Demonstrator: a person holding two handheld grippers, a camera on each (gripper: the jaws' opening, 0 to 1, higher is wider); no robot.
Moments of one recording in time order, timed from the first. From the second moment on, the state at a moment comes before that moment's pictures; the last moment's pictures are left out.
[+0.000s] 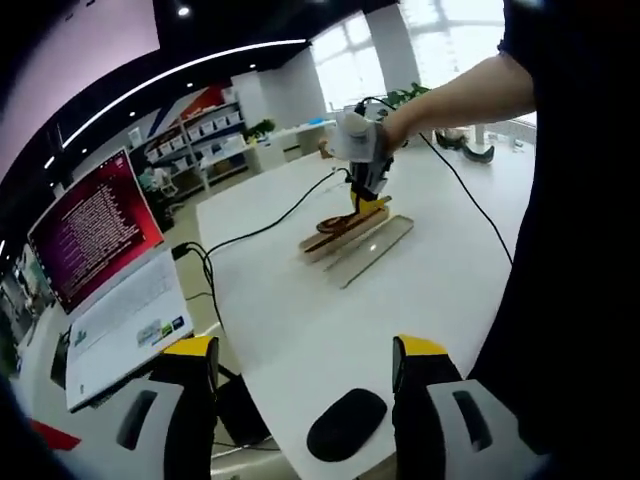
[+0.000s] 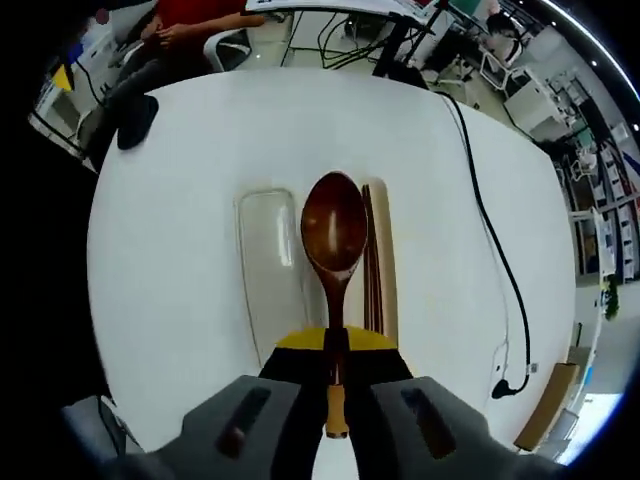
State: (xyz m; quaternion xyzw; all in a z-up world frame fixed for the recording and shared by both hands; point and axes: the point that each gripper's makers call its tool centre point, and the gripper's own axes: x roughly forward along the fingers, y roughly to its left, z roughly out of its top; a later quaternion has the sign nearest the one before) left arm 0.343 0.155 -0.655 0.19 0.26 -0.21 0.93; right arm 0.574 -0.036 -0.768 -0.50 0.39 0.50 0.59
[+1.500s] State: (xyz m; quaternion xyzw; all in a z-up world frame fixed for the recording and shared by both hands) left arm 0.351 0.175 -0.650 0.17 0.25 -0.20 0.93; right arm 0.596 -0.016 -0.802 -0.51 0.43 0.49 0.56
